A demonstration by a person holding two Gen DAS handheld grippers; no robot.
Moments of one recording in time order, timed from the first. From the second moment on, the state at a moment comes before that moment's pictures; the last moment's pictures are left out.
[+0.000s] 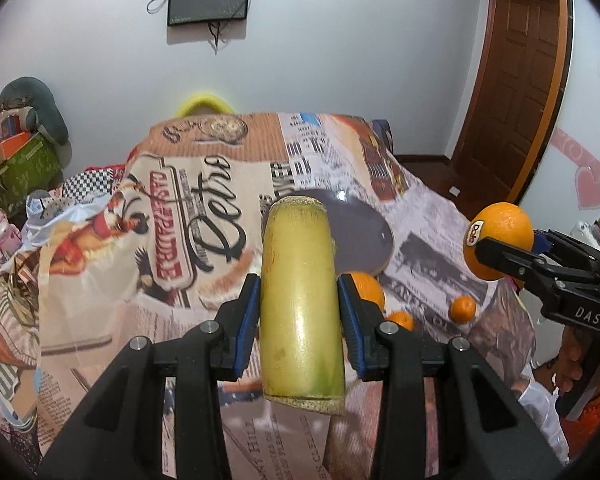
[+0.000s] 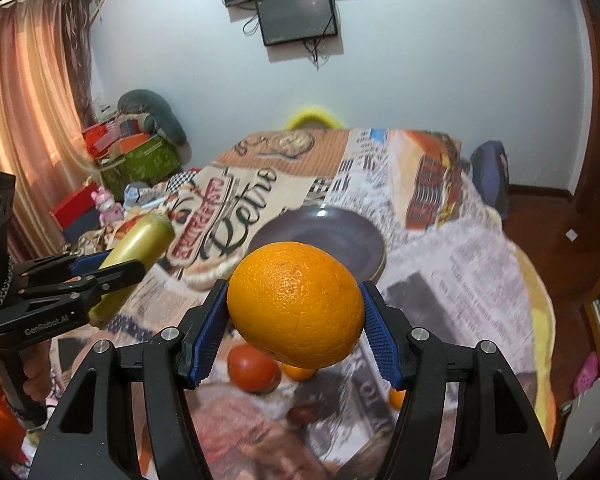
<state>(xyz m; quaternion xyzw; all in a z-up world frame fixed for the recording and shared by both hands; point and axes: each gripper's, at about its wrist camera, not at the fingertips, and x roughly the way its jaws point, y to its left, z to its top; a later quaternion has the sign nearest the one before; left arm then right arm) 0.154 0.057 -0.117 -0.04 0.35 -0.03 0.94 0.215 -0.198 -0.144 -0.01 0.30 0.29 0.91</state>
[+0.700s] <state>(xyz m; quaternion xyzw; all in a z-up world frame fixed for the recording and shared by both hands) 0.241 0.072 -0.114 -0.04 0.33 -0.01 0.94 0.289 -0.182 -0.139 -0.02 0.28 0.27 0.92</state>
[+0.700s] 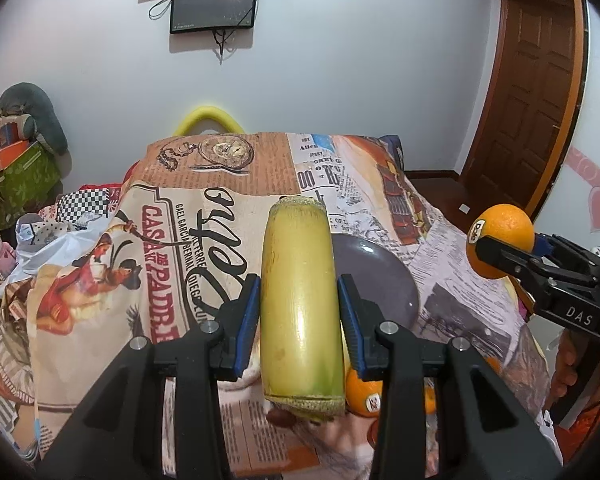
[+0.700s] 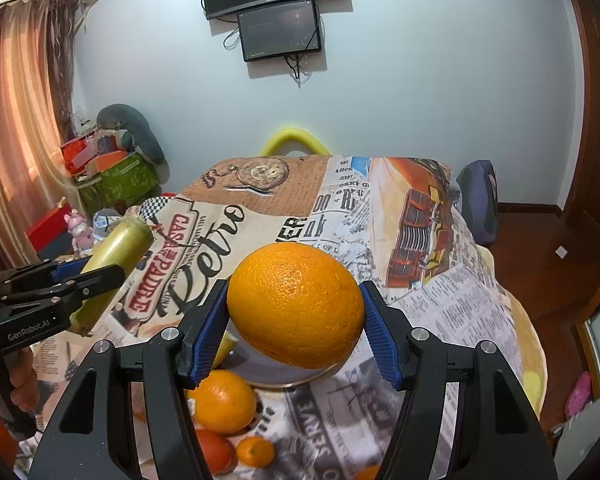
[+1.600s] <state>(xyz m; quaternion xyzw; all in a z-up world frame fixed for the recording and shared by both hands) 0.355 0.069 -0.189 -0.04 0.41 -0.03 0.91 0.386 -0.137 -0.203 -0.06 0.36 0.26 0.89</state>
